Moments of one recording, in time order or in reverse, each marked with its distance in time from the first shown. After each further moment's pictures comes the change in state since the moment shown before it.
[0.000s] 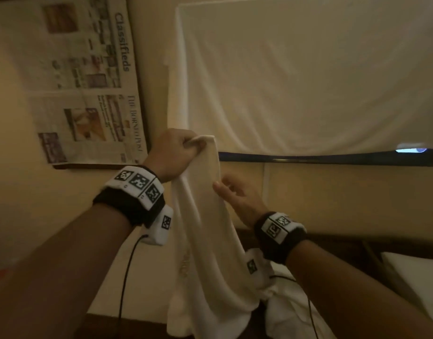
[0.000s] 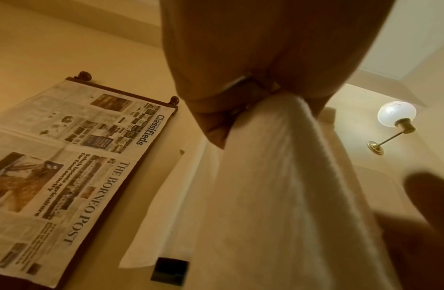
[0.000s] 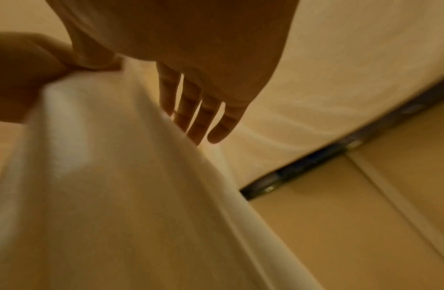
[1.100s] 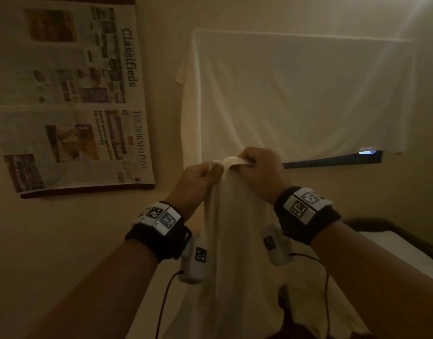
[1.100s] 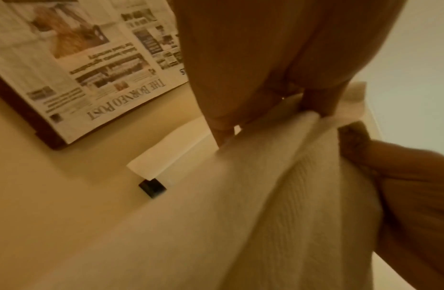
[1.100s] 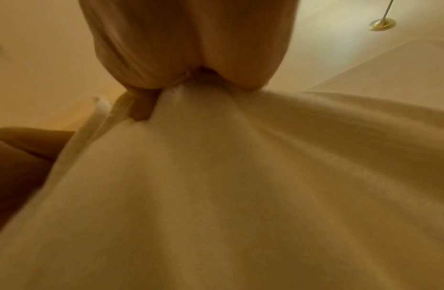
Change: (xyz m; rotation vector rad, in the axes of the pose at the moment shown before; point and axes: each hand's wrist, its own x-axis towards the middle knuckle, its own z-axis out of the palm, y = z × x) left_hand -0.049 -0.113 -0.079 -0.925 -0.243 -0.105; right_hand 0.057 -0.141 0.110 -0.593 0.464 -0.120
